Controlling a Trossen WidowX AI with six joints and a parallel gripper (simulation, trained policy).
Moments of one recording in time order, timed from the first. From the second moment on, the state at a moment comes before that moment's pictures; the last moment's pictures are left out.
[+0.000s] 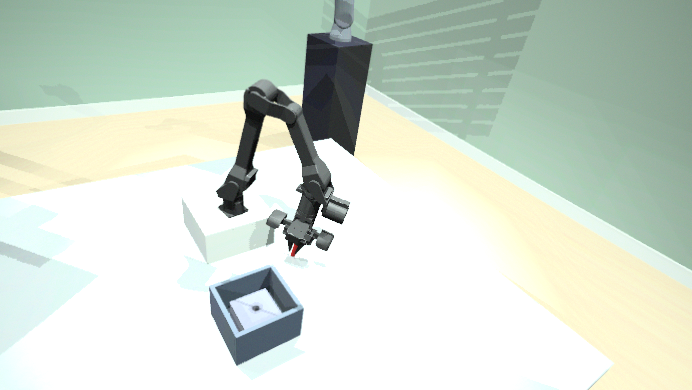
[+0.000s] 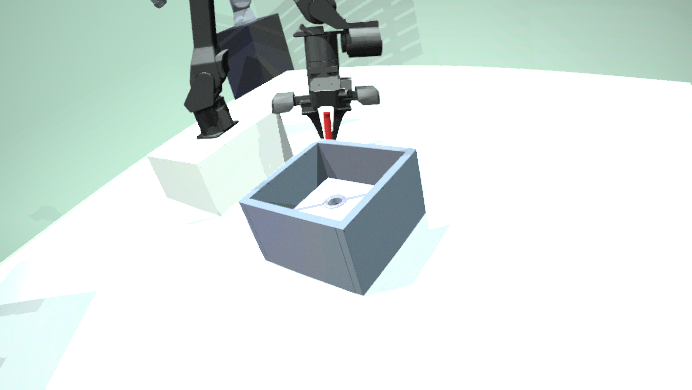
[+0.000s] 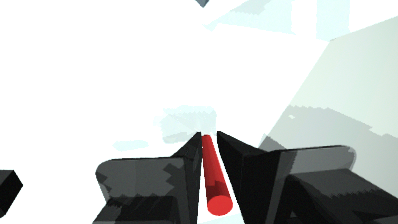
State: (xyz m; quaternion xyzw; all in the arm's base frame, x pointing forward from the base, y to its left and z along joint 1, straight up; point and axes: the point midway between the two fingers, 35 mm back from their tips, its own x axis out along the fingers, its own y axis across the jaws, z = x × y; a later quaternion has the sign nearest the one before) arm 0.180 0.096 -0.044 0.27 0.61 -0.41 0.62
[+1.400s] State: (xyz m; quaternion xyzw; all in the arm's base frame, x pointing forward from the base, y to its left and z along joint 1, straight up) arm 0.247 0.031 0.071 0.19 0.56 -0.37 0.72
